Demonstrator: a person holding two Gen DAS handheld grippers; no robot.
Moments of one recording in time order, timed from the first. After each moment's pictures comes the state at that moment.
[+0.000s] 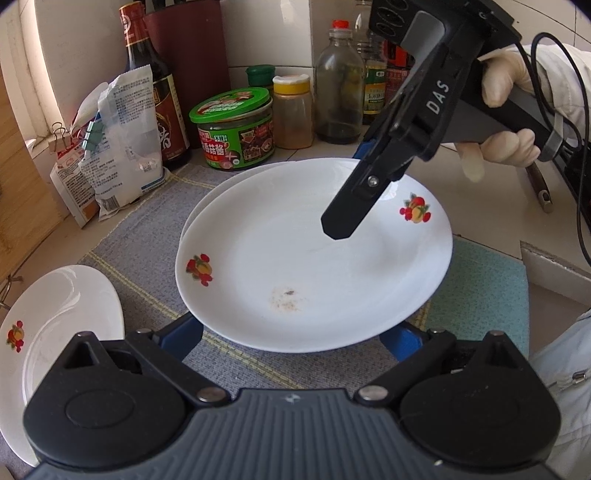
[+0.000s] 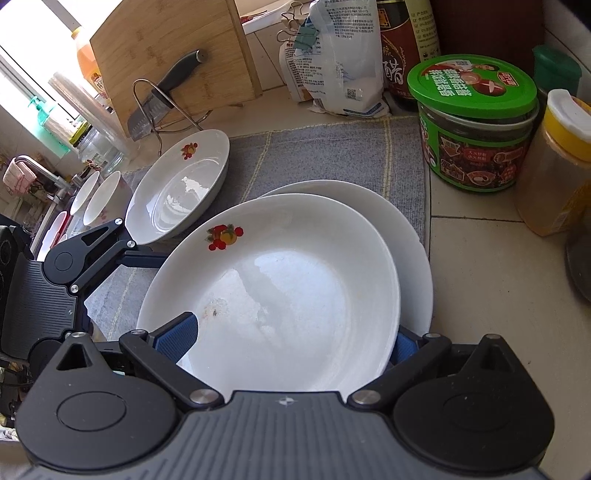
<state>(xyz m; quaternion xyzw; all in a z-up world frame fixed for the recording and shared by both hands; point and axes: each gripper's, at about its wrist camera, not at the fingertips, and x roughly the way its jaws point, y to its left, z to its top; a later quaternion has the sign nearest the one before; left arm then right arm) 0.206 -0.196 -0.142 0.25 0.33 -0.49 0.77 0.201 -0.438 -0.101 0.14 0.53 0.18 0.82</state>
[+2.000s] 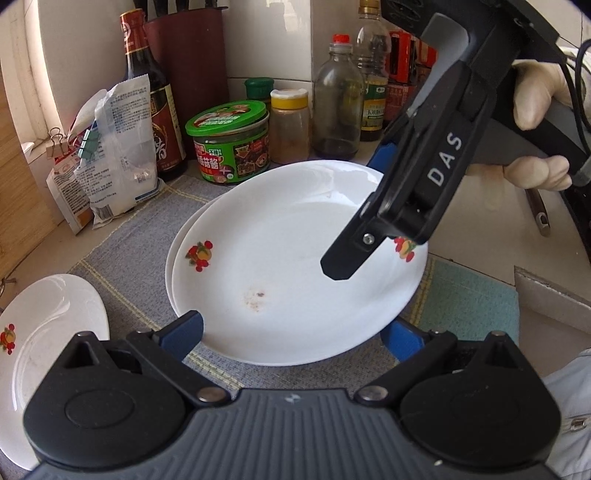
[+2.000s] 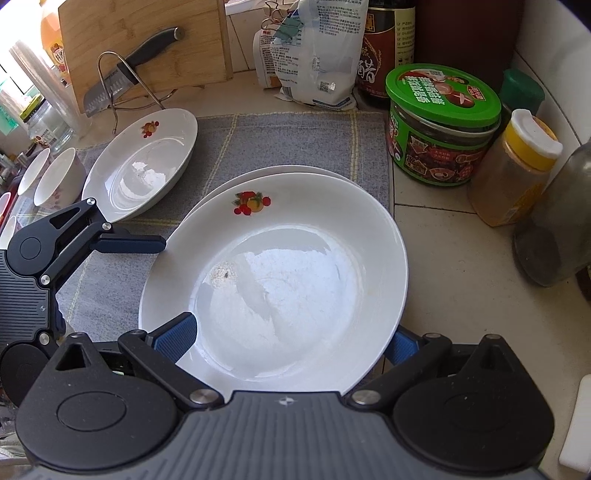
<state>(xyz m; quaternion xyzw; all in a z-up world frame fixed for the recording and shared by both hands) 0.204 -0.201 -0.138 0.23 0.32 -0.49 0.78 0.194 -0.408 -0.085 0.06 0.56 0.09 0.82</state>
